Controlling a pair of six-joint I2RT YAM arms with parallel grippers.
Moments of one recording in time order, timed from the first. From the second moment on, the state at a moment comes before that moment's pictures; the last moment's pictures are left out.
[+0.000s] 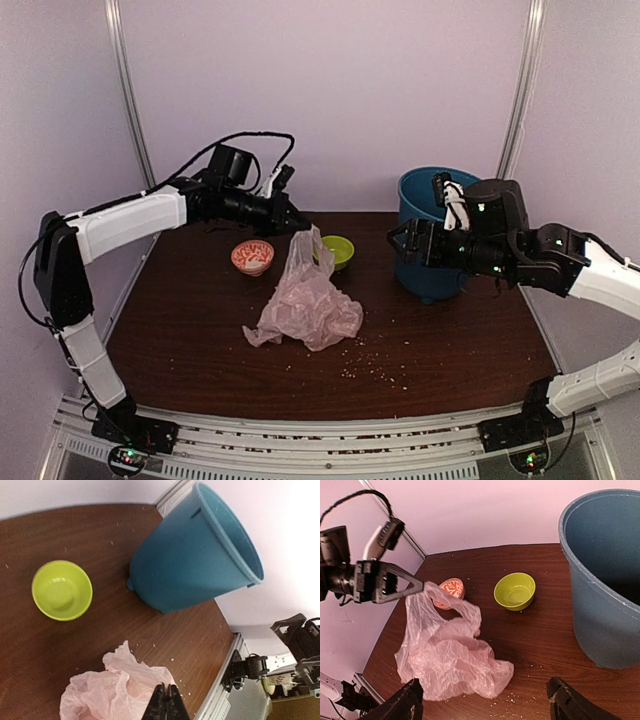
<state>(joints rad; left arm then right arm) -0.60 1.78 1.54 -0.35 0.63 -0.50 0.93 1.12 1.12 -0.45 0.31 0.61</state>
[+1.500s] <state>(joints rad) -1.09 1.32 1.41 -0.85 0.02 -0.40 0.90 1.24 0.84 -0.45 -0.08 0.56</state>
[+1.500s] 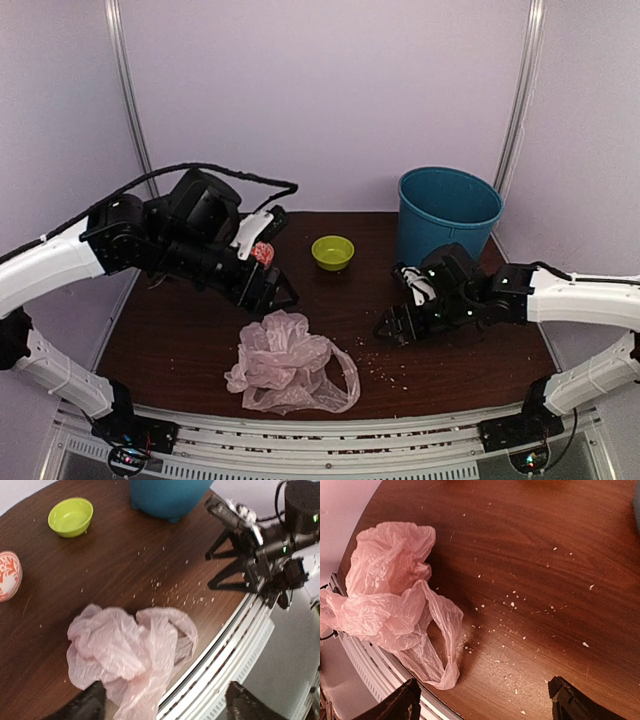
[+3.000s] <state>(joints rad) -1.07 1.05 0.89 -0.89 0.13 -0.69 0.93 1.61 1.00 -0.38 -0.32 0.41</state>
